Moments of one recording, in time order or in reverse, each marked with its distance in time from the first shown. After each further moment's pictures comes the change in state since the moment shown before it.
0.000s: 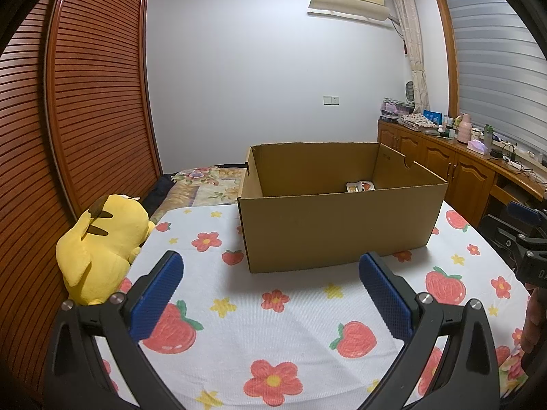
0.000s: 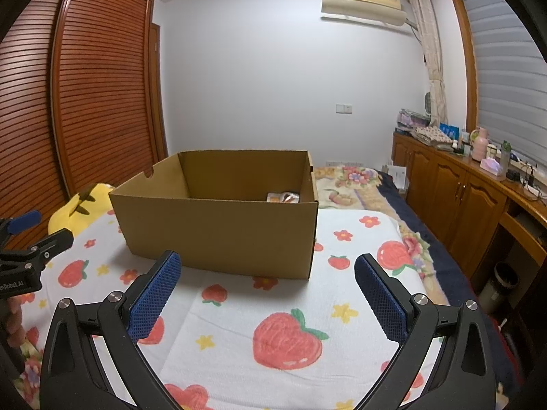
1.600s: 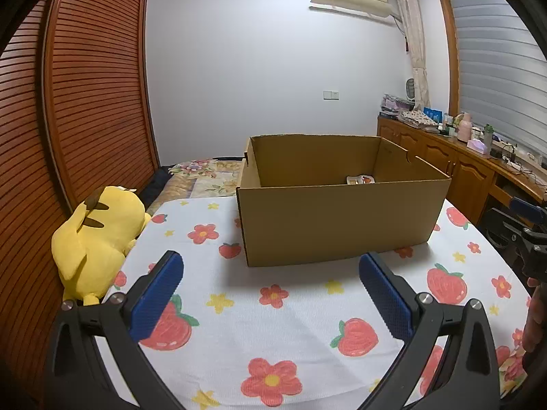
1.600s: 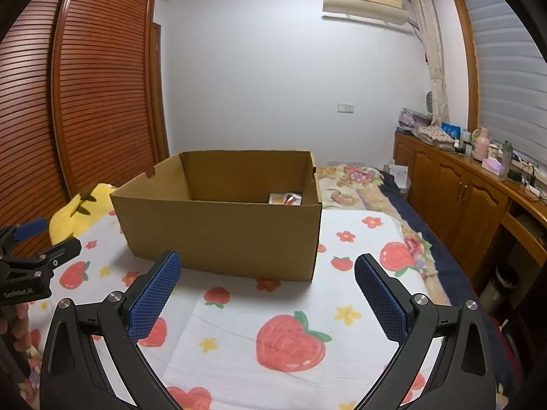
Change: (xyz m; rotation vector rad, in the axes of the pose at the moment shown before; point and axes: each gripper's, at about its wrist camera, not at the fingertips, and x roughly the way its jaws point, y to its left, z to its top) left arm 0.011 0.006 -0.004 -0.017 0.028 -0.012; right arm 0.002 0.002 0.003 -0.001 0.004 0.006
